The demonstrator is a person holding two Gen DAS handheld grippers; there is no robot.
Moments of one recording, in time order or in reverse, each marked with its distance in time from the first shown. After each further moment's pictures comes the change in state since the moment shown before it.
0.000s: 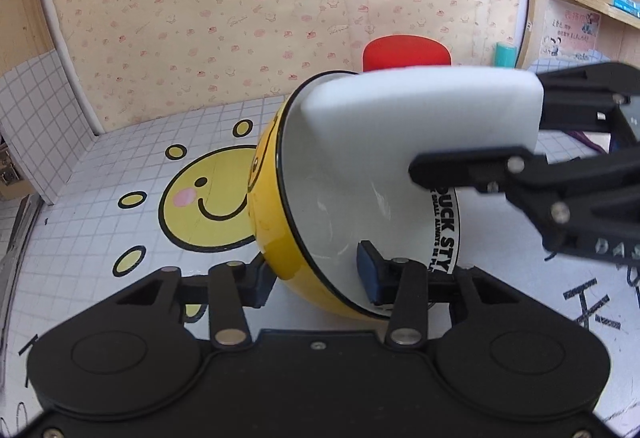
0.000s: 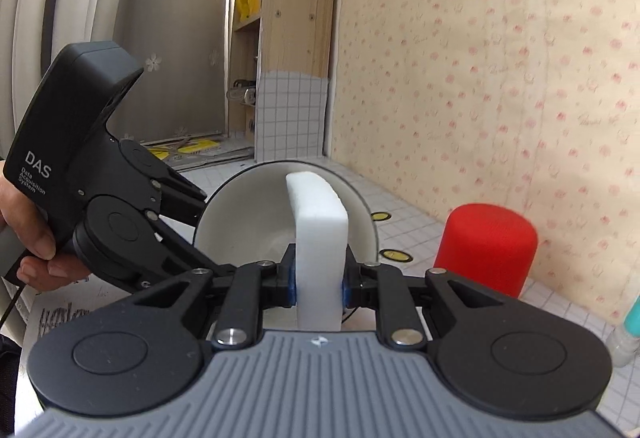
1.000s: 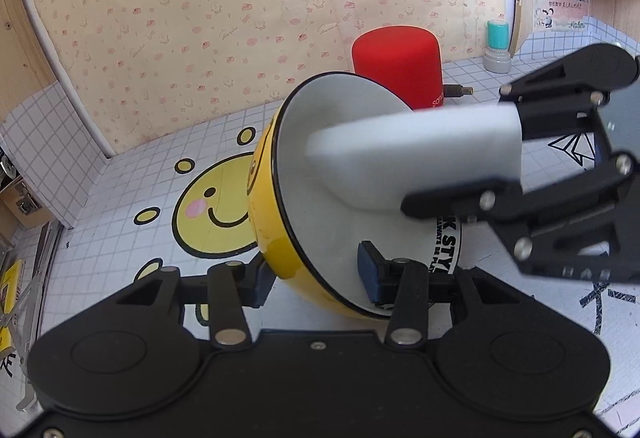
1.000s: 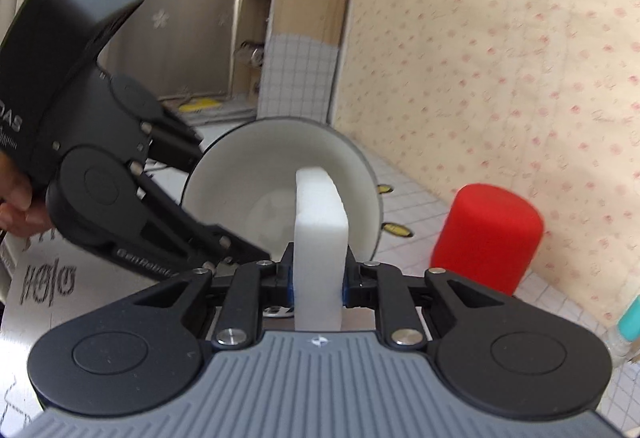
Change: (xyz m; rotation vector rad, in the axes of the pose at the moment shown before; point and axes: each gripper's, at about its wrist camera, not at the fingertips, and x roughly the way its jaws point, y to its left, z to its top) left arm -0.004 -0.013 0.005 0.095 0.003 0.053; right arm 0.016 0.013 -0.007 -0.065 0.140 0.075
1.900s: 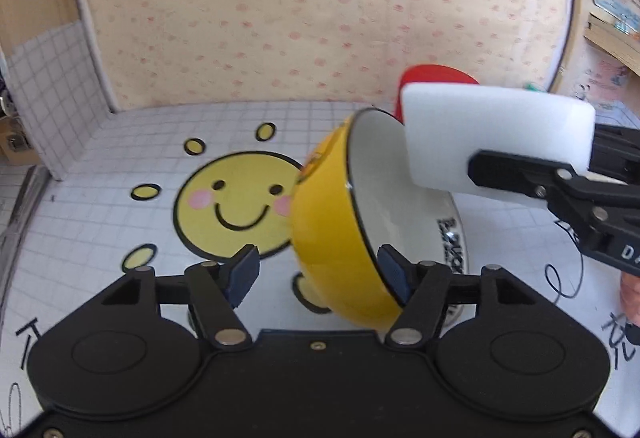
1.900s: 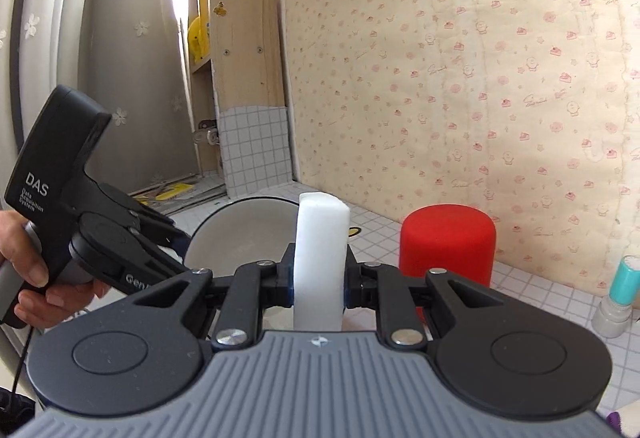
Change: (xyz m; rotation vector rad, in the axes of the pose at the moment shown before) left arm 0.027 0.029 0.026 -0.266 0.018 -0.058; right arm -0.029 -0.042 0.000 0.266 -0.212 -0.049
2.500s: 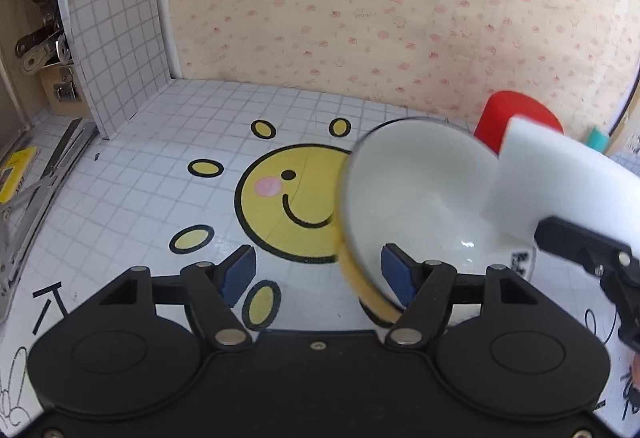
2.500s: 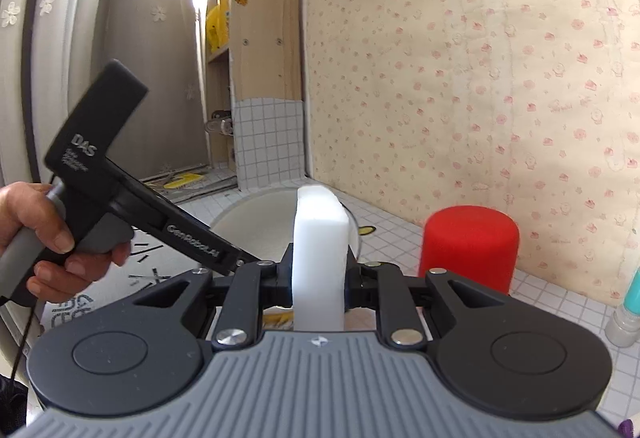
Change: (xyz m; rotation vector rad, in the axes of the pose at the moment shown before) left arm -0.007 0.046 -0.011 -0.171 -0.010 0.088; right arm 0.014 0.011 -0.004 -0.063 -0.004 0.030
